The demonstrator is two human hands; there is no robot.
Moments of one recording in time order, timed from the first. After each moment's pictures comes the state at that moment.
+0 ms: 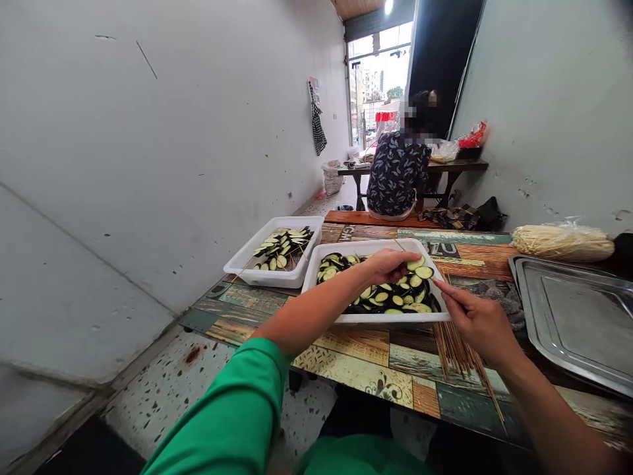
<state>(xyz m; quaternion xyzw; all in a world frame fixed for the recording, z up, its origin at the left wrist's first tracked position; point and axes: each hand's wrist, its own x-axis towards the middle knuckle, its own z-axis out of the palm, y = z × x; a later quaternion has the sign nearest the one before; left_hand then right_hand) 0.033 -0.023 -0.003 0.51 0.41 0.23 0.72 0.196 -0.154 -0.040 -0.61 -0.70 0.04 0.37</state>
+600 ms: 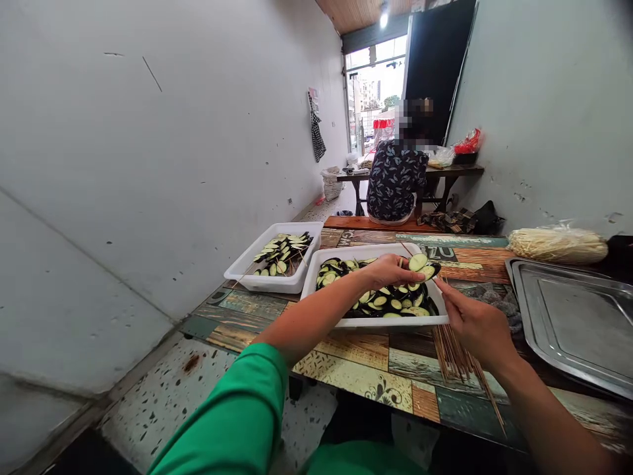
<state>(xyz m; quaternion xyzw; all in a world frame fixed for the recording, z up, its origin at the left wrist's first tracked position) 0.029 -0.032 -0.004 0.65 0.32 0.20 0.66 0.198 -0.151 -0.048 -0.63 -0.71 -0.15 0.29</state>
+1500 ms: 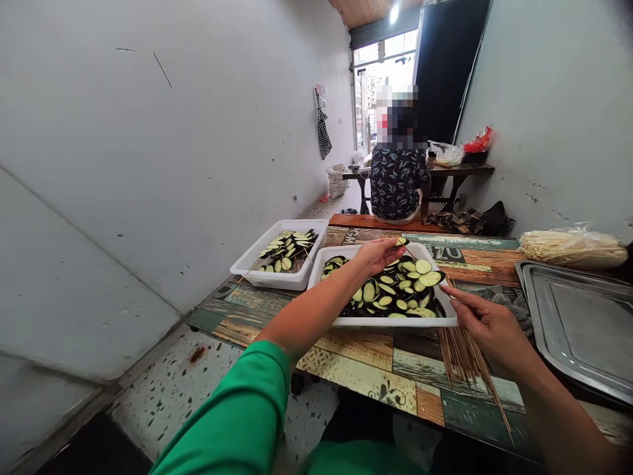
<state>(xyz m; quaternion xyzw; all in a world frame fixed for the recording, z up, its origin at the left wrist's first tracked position) 0.017 0.002 0.002 0.30 0.37 0.46 0.75 0.198 -0.162 -0.025 -0.60 -0.67 0.17 0.40</state>
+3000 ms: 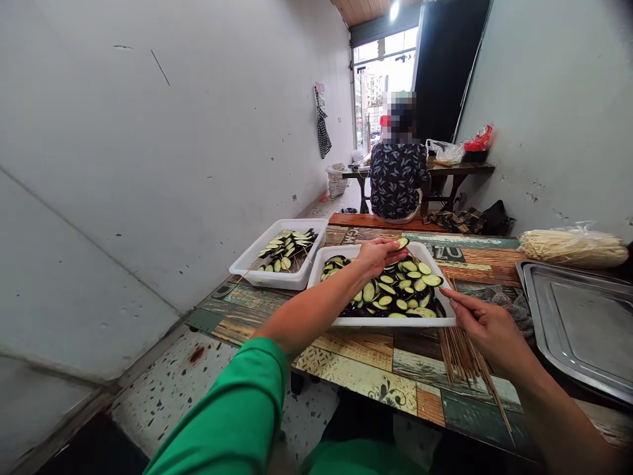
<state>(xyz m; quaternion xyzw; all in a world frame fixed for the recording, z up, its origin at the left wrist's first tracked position) 0.022 -0.007 -0.002 0.33 0.36 0.48 0.73 0.198 -0.155 -0.035 -0.62 -0.67 0.15 0.39</state>
